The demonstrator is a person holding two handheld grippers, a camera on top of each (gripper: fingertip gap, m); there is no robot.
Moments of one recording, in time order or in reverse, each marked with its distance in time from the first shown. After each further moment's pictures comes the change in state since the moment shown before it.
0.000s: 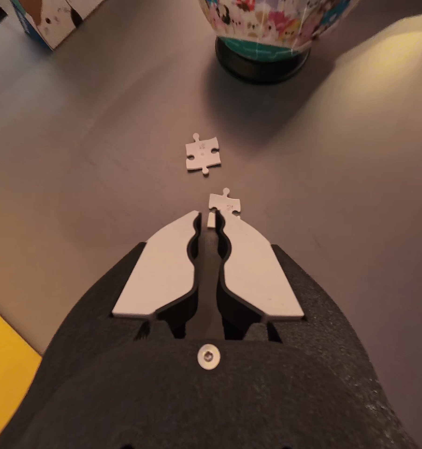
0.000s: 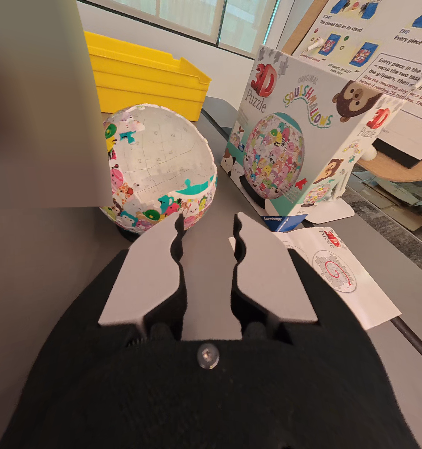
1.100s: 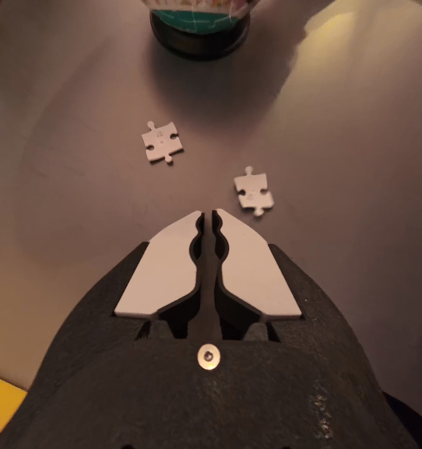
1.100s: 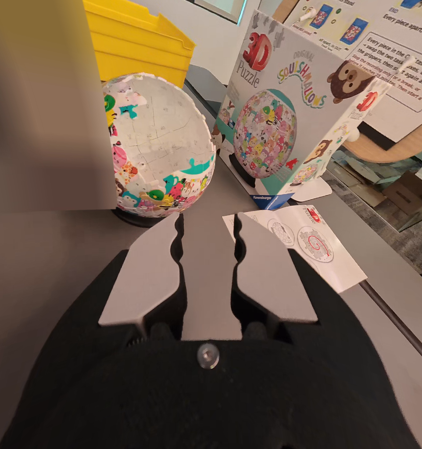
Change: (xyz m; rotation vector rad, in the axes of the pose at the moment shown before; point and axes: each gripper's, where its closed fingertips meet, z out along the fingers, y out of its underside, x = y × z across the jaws) left arm 0.019 0.015 -0.003 -0.048 0.197 0.137; right arm -0.005 0.011 -0.013 -0.112 0.104 -0.046
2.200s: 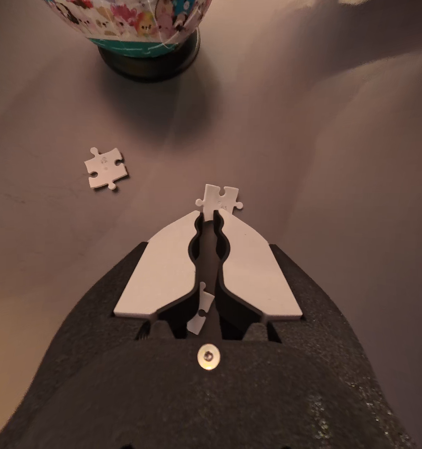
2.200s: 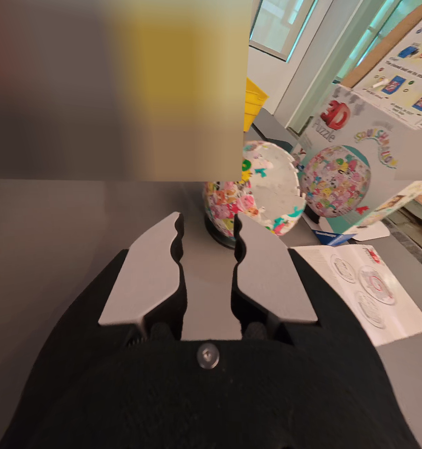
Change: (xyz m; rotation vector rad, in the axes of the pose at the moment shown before) left arm 0.044 -0.018 0.012 0.004 0.013 0.001; right arm -0.096 -0.047 -0.040 0.092 -0.180 -0.032
